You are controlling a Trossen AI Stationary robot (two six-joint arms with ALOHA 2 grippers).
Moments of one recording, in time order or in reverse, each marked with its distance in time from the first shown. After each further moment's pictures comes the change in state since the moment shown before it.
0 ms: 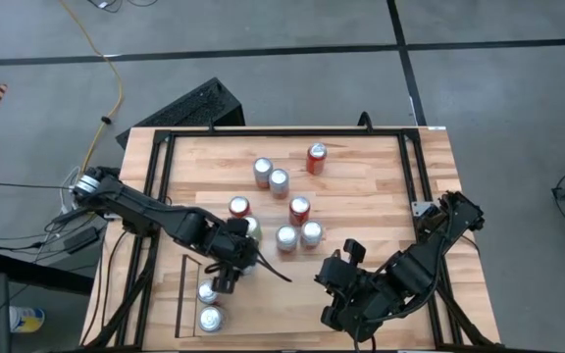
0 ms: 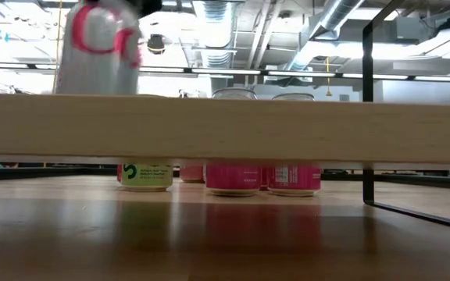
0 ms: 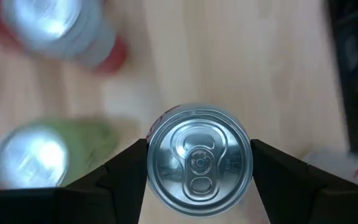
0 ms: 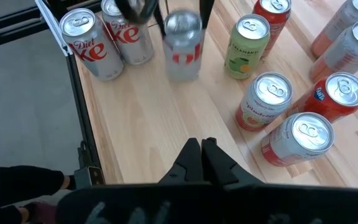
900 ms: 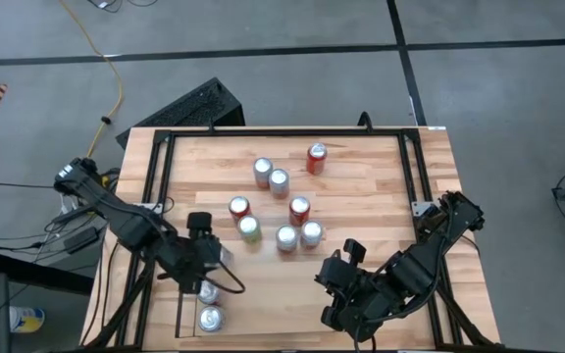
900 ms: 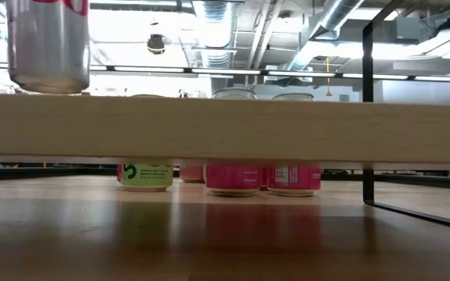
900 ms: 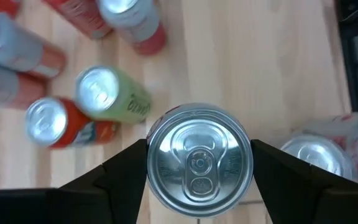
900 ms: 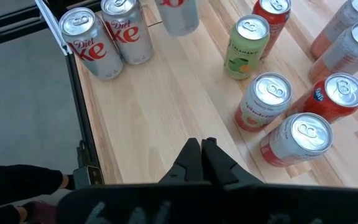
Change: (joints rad) left arm -0.224 -0.203 0.001 -0.195 -0.276 -0.216; right arm 0.001 0.000 0.000 -0.002 0.001 -0.005
